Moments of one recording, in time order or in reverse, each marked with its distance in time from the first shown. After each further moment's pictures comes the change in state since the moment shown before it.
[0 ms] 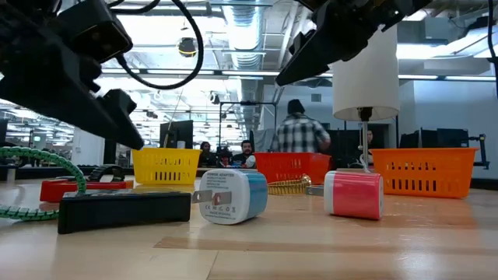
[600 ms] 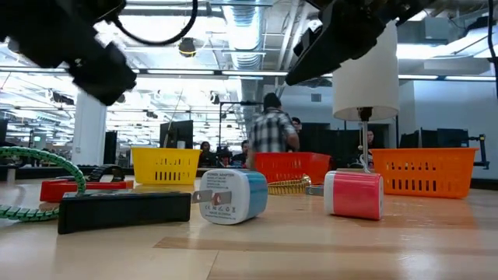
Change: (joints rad) left arm 0.005 -0.164 0.000 0.008 0.101 -0.022; right arm 0.031 0.000 0.000 -0.025 0.003 0.040
